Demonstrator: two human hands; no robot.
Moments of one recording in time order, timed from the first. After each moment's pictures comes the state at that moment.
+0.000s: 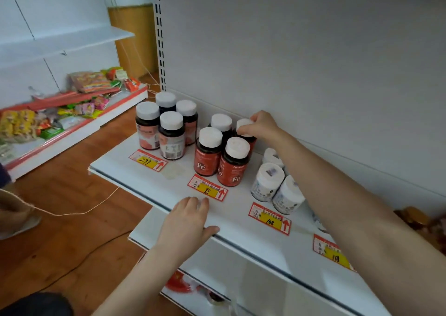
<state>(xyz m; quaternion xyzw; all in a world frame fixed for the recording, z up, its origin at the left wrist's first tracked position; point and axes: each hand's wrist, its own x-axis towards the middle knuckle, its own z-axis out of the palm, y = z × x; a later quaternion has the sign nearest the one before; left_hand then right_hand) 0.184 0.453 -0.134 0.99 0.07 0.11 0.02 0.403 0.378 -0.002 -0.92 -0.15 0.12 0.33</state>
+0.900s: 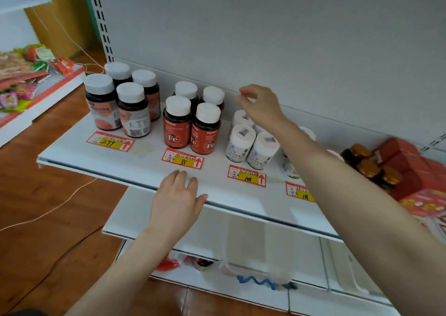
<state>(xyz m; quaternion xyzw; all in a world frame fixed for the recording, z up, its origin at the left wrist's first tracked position) 0.169 0.443 -0.135 0.98 -0.01 0.19 0.08 0.349 0.314 -0.003 -0.93 -0.18 -0.05 0.32</state>
